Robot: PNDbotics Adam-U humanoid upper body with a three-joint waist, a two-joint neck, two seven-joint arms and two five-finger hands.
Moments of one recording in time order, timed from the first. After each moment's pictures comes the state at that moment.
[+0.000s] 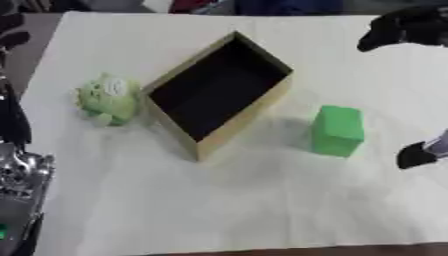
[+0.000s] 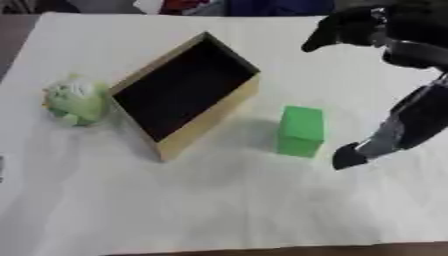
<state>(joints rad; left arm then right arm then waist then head) -0.35 0.31 0.03 -1.98 -0.27 -0.05 0.55 -0.76 -0.80 0.24 -1.89 0.46 -0.15 0.67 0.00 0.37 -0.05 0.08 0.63</state>
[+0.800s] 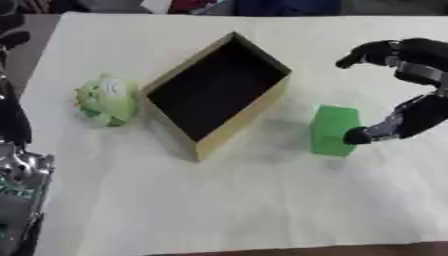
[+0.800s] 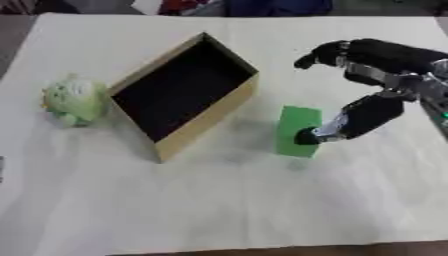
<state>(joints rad) -0.35 0.31 0.03 -1.98 -0.27 -0.05 0.55 -0.77 -0.66 0.29 -1.67 0.63 -0.07 0.63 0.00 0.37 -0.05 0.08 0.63</state>
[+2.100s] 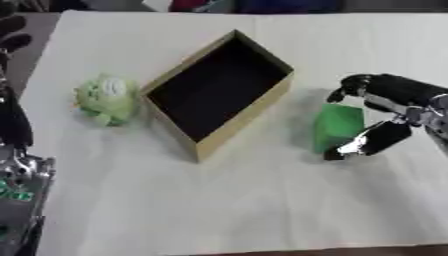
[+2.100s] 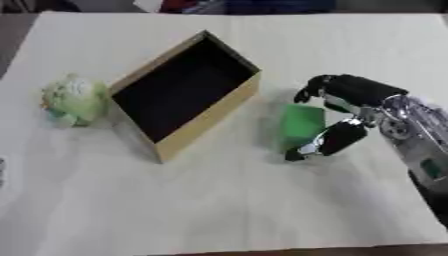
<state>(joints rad) -0.36 0.30 0.03 -1.98 -0.27 -0.05 0.54 -0.76 -0.58 0.33 -1.46 0.82 -0.11 0.51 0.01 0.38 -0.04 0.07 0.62</state>
